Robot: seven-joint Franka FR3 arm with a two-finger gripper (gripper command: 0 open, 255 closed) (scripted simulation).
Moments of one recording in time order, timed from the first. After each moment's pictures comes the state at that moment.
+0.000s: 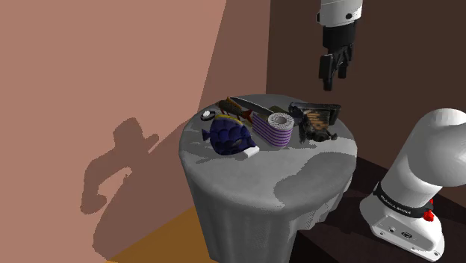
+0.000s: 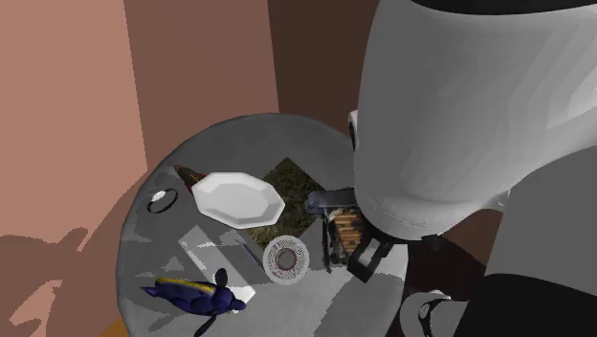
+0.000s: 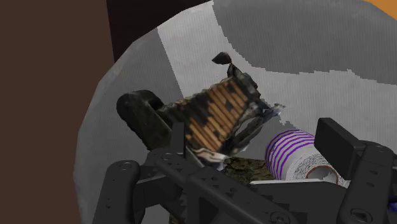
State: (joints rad) arm 0.02 -0.75 0.05 -2.34 -0.05 1.42 0.09
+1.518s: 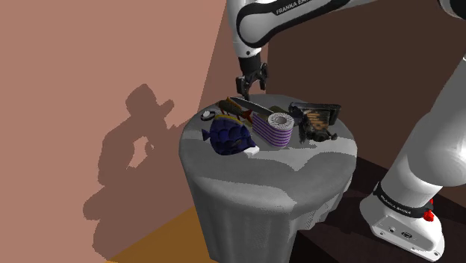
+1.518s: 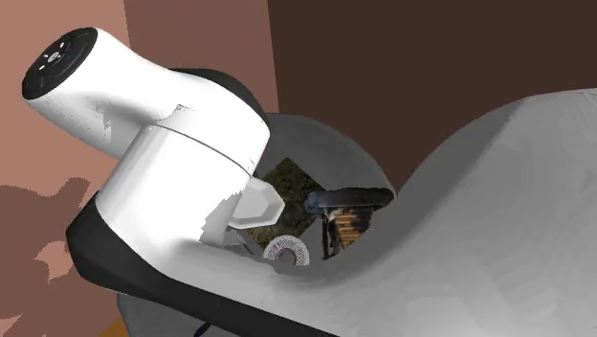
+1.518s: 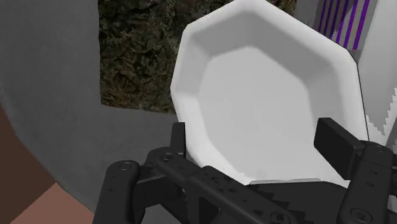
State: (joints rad) arm 0.02 0.01 0.16 -1.90 -0.15 1.80 0.27
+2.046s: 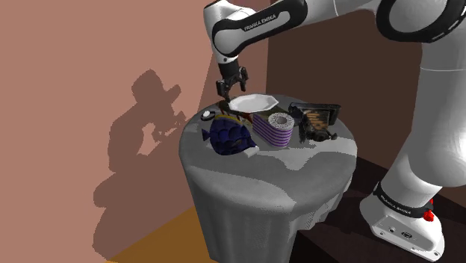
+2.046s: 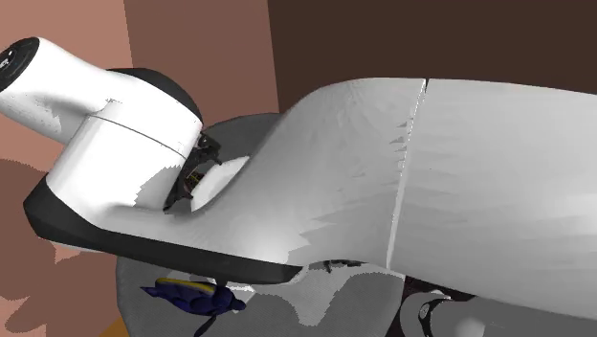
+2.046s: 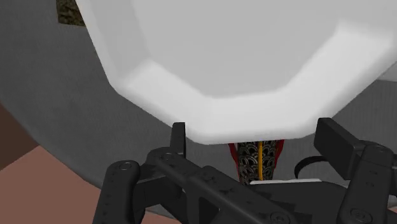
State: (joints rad) arm 0.05 0.31 0.17 -1.59 -0.23 1.80 0.32
